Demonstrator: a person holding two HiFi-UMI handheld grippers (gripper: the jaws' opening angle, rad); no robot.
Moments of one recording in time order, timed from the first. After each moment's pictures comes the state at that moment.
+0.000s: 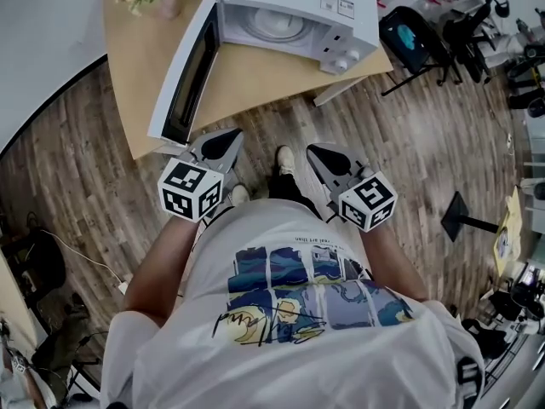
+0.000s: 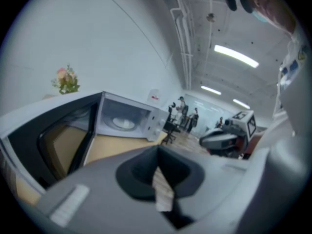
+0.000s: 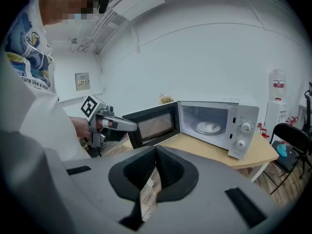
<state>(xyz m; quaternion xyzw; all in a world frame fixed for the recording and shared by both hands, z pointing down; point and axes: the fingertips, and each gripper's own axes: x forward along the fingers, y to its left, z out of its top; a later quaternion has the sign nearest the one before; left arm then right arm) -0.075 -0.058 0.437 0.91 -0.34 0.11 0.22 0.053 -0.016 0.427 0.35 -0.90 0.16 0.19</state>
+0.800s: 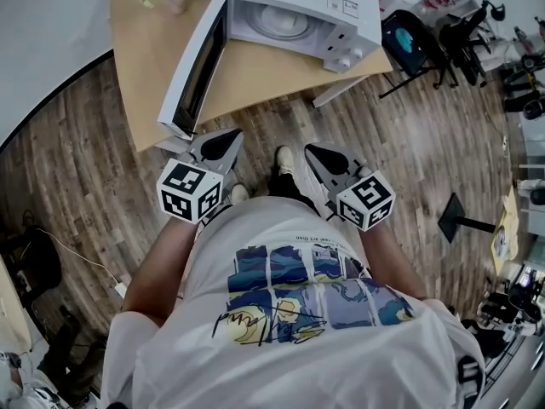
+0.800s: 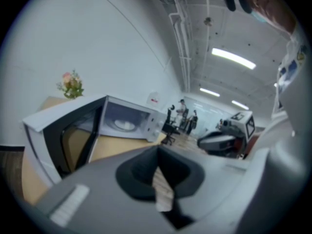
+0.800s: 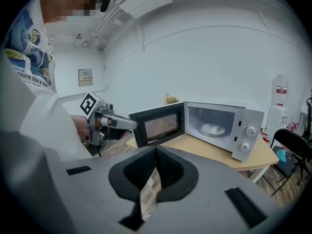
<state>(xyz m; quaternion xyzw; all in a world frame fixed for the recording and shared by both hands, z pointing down) -0.098 -0.032 0.429 0.91 -0.34 0.09 0.22 0.025 0.005 0.423 0.35 -0.91 0.14 0.20</state>
